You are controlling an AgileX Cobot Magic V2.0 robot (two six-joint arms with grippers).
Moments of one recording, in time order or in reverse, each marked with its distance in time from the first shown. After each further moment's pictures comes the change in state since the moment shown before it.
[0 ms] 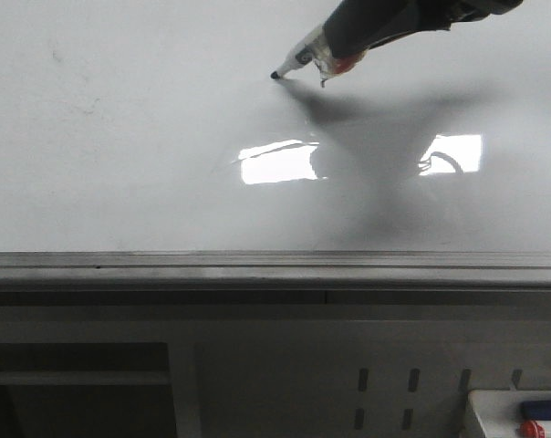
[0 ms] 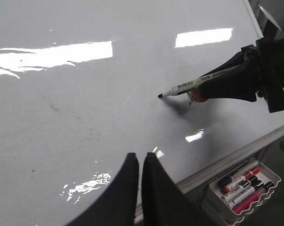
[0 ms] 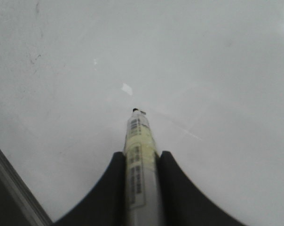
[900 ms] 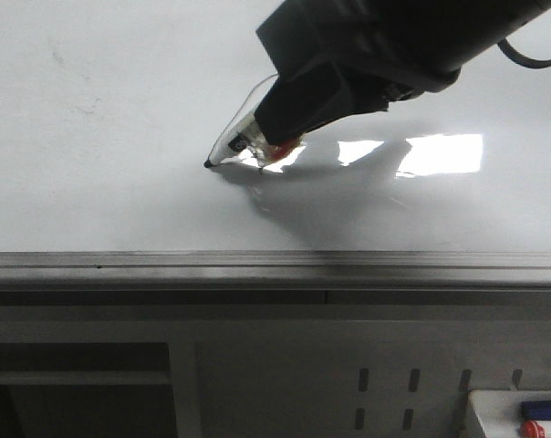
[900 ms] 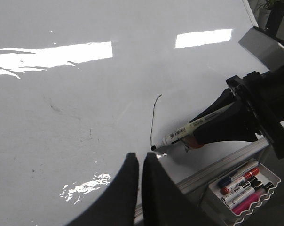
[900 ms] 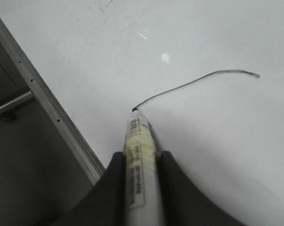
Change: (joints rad) left arm 0.000 0.000 0.000 -0.002 -0.002 -0.002; right arm 0.103 0.068 -0.002 0.040 0.084 0.000
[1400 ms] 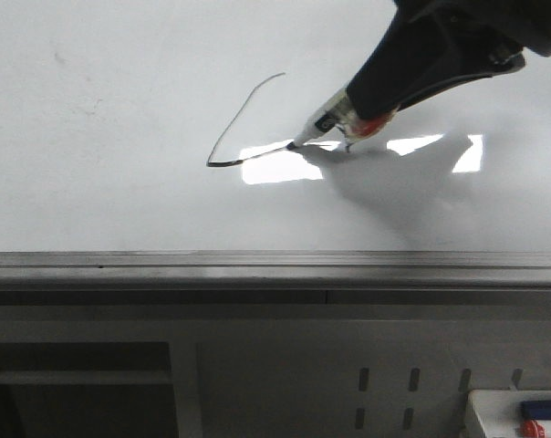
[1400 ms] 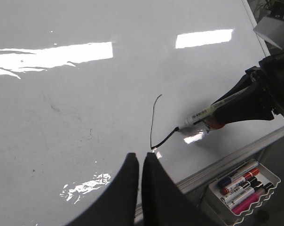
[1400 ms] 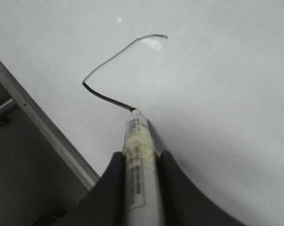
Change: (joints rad) left arm 0.000 0.000 0.000 0.000 -0.001 0.000; right arm -0.198 -0.101 0.016 0.013 0.173 0.000
